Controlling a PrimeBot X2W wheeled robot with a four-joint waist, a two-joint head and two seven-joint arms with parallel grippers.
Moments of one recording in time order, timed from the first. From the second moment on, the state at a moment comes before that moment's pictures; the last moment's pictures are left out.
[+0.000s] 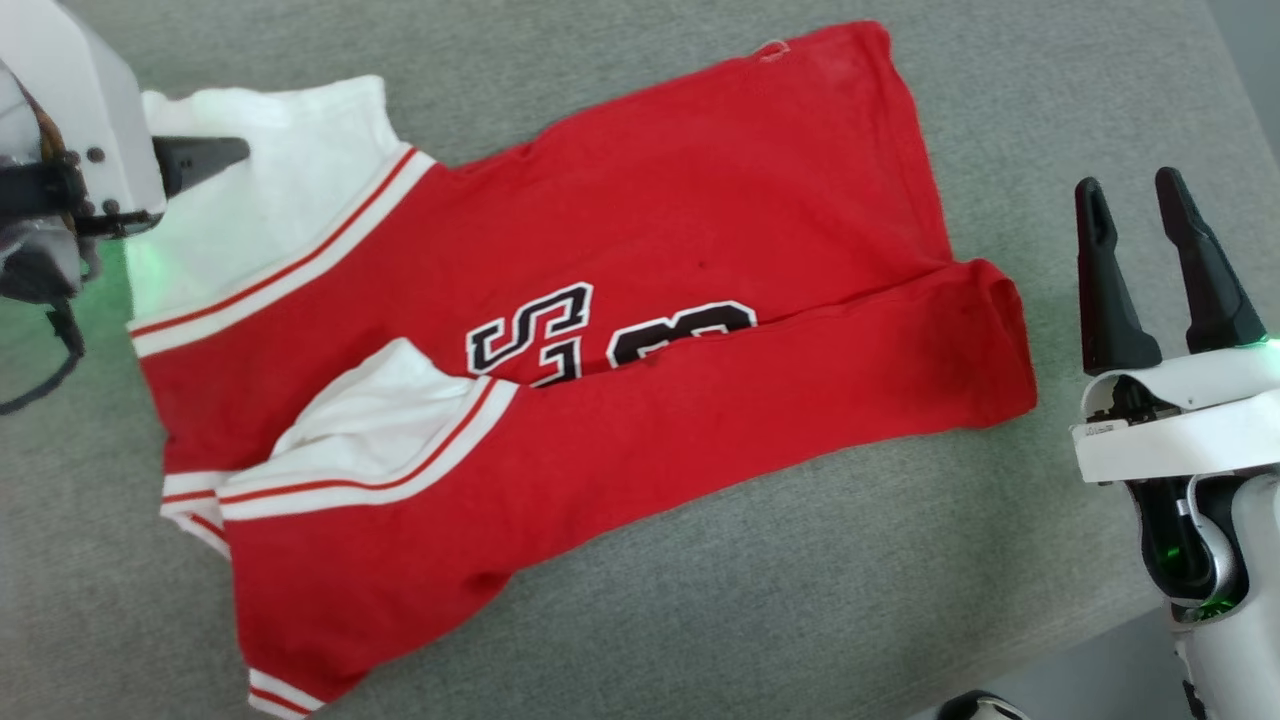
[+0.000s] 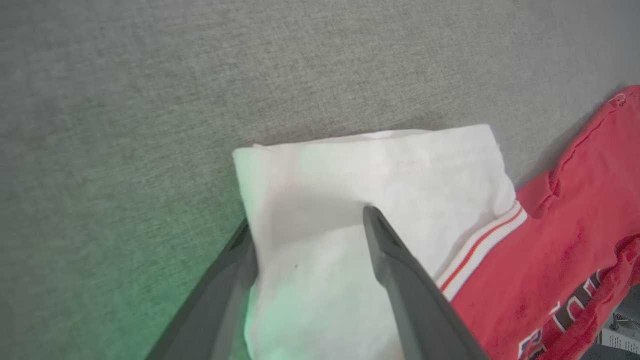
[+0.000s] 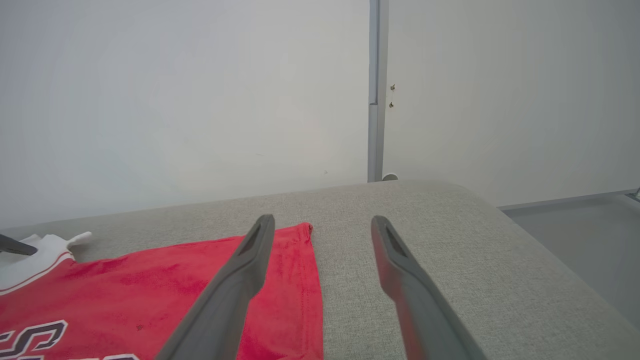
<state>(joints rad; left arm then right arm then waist) -1.22 0.78 -0.78 0.55 -1.27 0.11 0.80 -0.44 -0.27 0.14 0.11 0.54 0.13 -0.26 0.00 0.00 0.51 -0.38</state>
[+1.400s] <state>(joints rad) -1.36 0.60 -0.80 0.49 -1.23 -0.04 0.69 -1.28 -0.62 0.72 0.64 0.99 0.13 0.58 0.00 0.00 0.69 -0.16</state>
